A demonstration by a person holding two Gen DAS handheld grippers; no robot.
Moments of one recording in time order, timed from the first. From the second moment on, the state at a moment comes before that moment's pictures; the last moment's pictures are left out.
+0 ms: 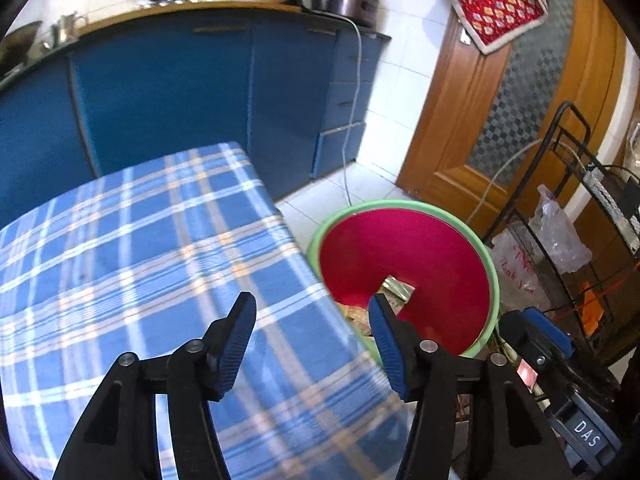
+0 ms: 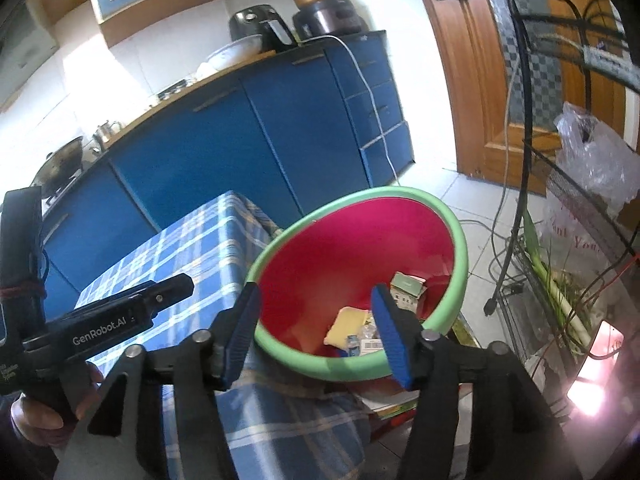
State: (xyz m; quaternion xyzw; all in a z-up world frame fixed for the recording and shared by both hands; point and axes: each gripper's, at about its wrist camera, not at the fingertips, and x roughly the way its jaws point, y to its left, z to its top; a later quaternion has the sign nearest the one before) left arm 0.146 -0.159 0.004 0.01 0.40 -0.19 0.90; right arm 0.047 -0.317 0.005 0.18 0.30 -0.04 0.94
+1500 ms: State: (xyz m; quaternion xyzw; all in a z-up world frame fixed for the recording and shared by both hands) left arm 0.020 -0.038 0.055 -0.03 0.33 -0.05 0.94; right arm -0.048 -0.206 0.068 0.08 0.26 -0.04 0.96
